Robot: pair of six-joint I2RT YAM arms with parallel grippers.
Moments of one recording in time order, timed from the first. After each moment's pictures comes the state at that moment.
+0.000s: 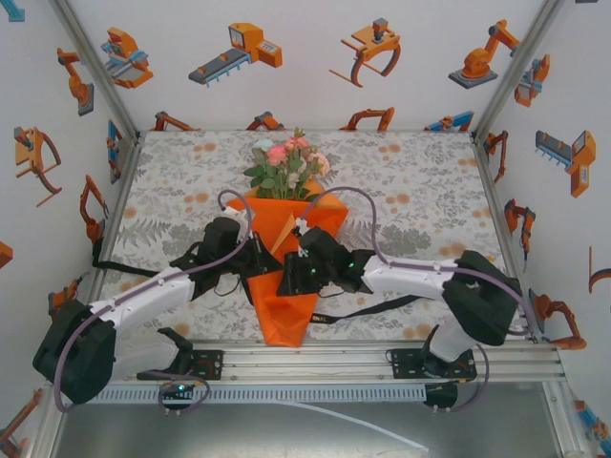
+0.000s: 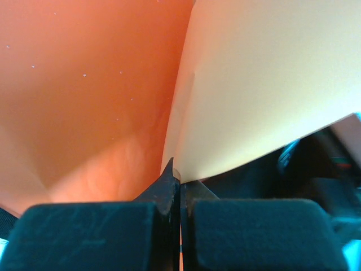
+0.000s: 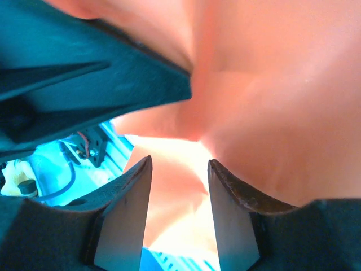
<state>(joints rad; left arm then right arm) -0.64 1.16 0.53 0.01 0.29 -0.76 0.99 1.52 0.83 -0.05 -0.25 0.79</state>
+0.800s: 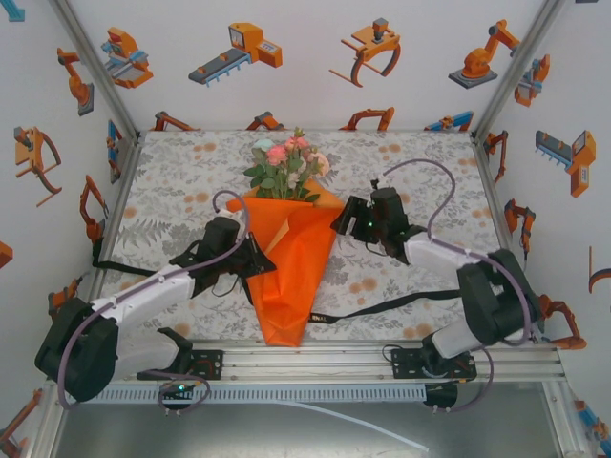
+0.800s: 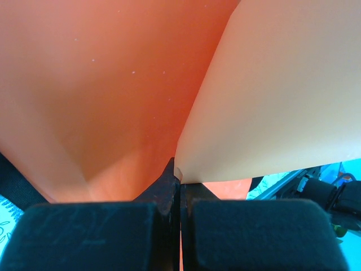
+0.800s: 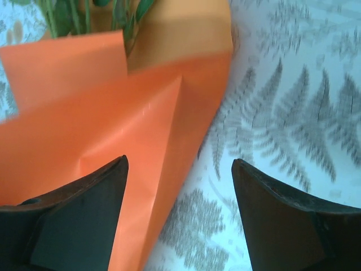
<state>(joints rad) -0.61 1.19 0.55 -0.07 0.23 -0.77 0.44 1.56 0.79 0.13 -0.15 0.64</state>
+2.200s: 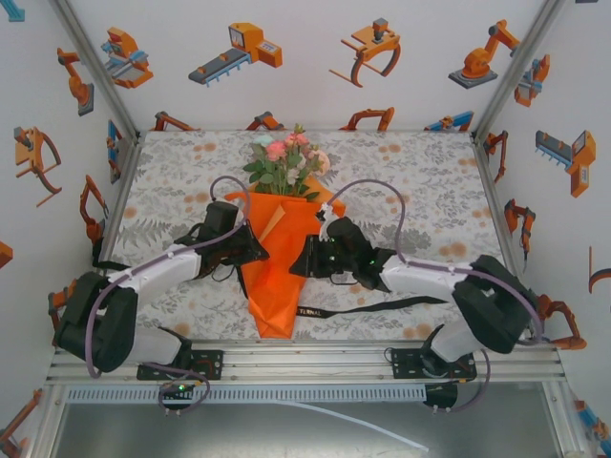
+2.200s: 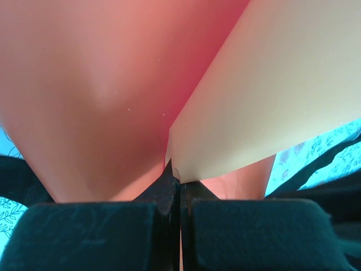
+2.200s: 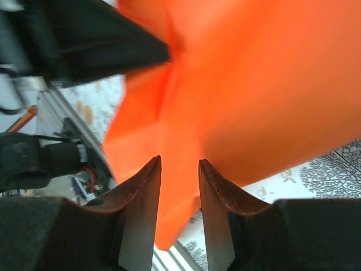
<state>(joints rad) -0.51 1.36 0.67 -0.11 0.21 -0.69 0.84 1.52 0.67 0.23 -0.27 0.79</state>
